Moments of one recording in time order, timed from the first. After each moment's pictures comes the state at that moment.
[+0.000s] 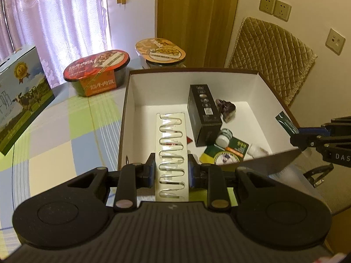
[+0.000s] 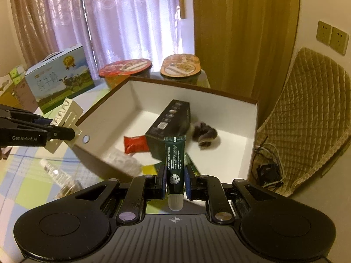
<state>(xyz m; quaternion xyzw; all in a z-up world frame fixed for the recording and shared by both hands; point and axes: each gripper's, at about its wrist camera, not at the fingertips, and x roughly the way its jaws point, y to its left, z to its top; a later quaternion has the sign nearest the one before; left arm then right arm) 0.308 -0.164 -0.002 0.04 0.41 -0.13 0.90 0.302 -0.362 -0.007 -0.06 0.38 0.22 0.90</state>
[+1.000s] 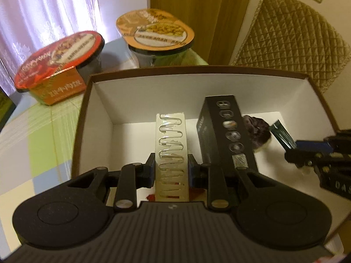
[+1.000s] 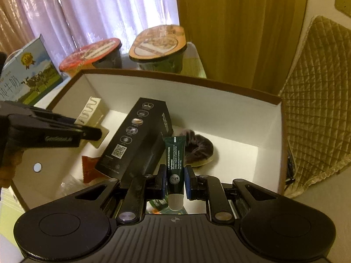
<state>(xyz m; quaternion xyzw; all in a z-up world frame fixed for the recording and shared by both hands) 0.483 -0.214 -0.081 0.05 0.49 -0.13 0.86 0.447 -0.346 -0.071 -0.04 0.47 0.21 0.86</state>
